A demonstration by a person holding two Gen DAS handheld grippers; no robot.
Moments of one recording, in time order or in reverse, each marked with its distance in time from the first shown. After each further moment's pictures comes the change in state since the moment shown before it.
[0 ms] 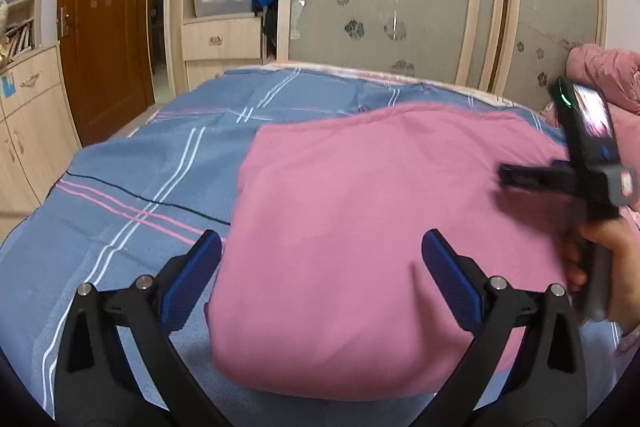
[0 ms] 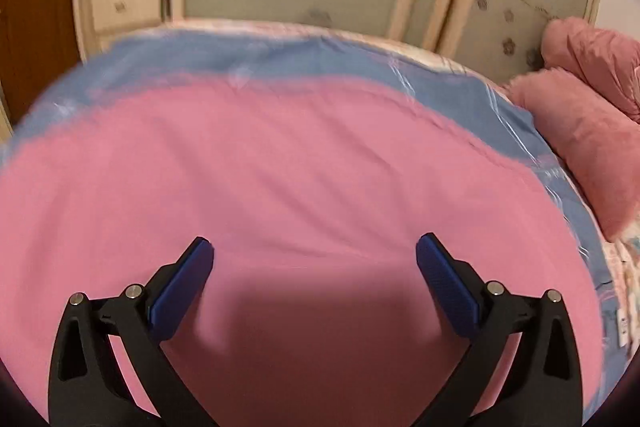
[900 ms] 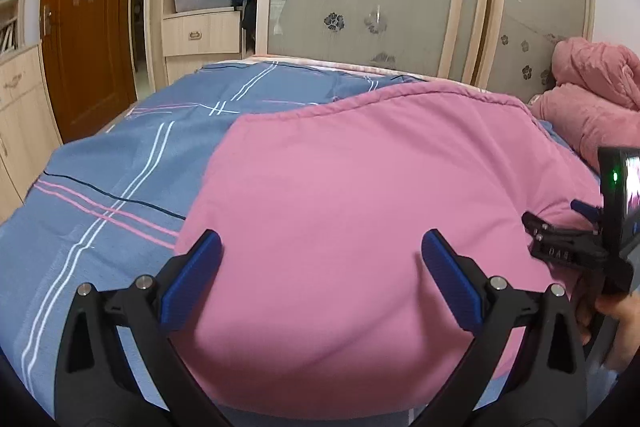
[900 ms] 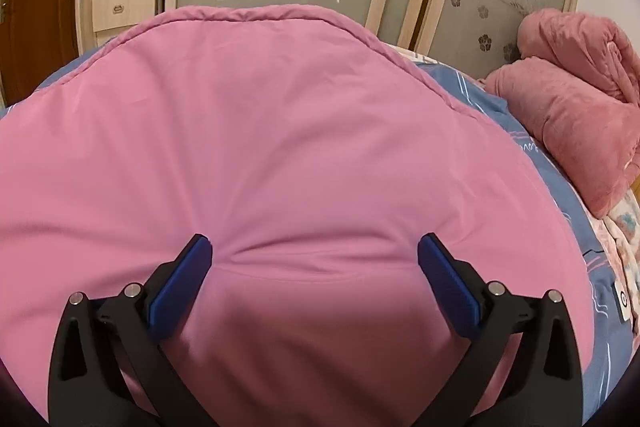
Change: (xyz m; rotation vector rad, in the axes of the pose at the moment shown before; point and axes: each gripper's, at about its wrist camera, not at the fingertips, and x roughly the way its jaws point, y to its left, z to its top) left arm 0.012 -0.022 0.002 0.013 -0.014 -0.065; right arm -0.021 -0.027 -0.069 -0.001 -0.082 0.003
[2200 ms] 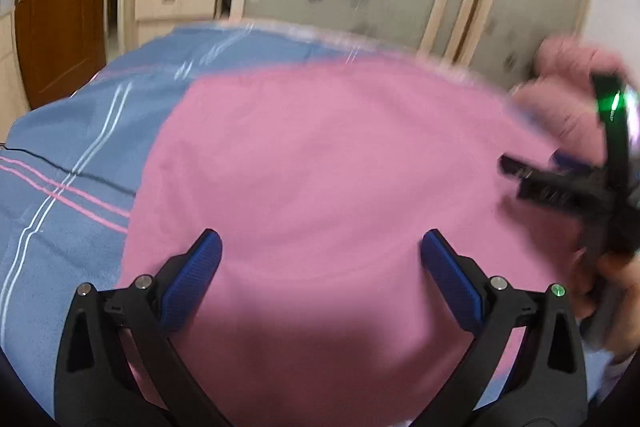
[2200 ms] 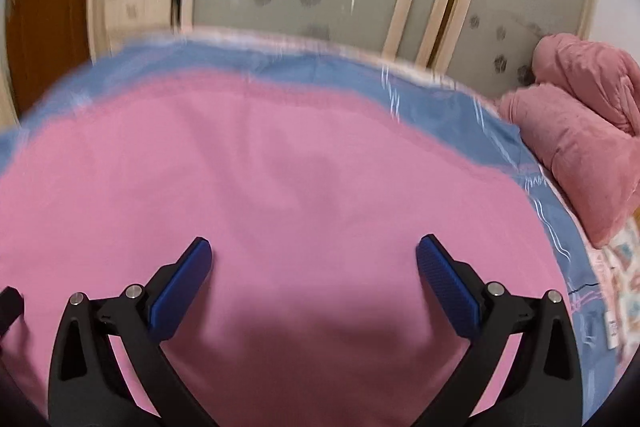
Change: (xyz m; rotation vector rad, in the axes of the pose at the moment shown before) left arm 0.049 -0.002 -0.006 -0.013 0.168 -0.078; right arm -0.002 0.040 0.052 -0.050 0.059 -0.002
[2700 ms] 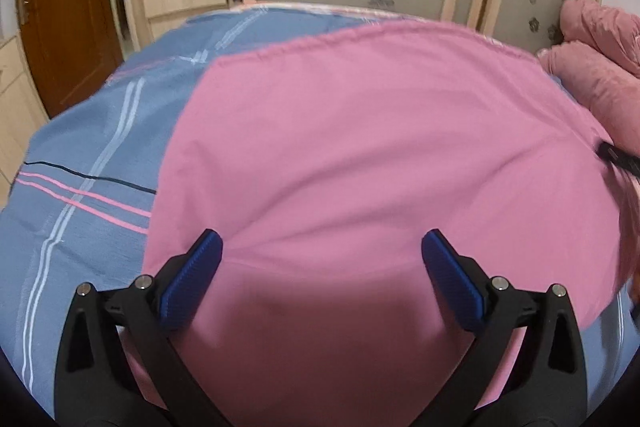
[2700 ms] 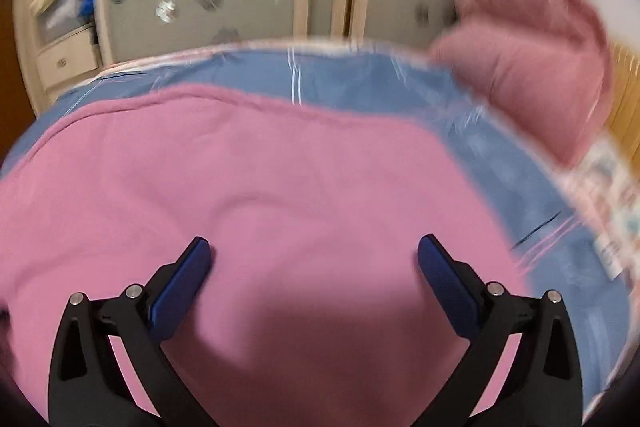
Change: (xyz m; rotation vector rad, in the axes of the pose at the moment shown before) left arm 0.000 -0.002 0.004 0.041 0.025 0.101; right arm -0.036 -0.106 -0.047 0.222 -0.078 -0.091
